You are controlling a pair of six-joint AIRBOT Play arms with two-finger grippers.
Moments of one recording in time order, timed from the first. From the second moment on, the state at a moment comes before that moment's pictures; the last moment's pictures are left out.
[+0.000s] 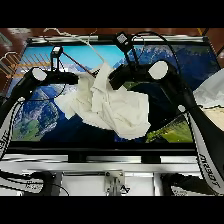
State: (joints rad) left arm -0.12 -1.60 1.42 1.02 -0.68 -1.05; right arm 0.42 -1.45 1.50 -0.90 0.80 0.79
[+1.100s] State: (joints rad) left arm -0.04 -1.63 1.42 1.00 -0.84 -1.03; right arm 0.43 -1.45 1.50 -0.90 0.79 0.84
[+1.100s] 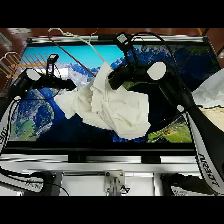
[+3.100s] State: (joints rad) left arm 0.10 -1.75 1.93 0.66 -0.91 -0.86; right arm 0.43 -1.31 1.50 -0.97 0.87 0.79
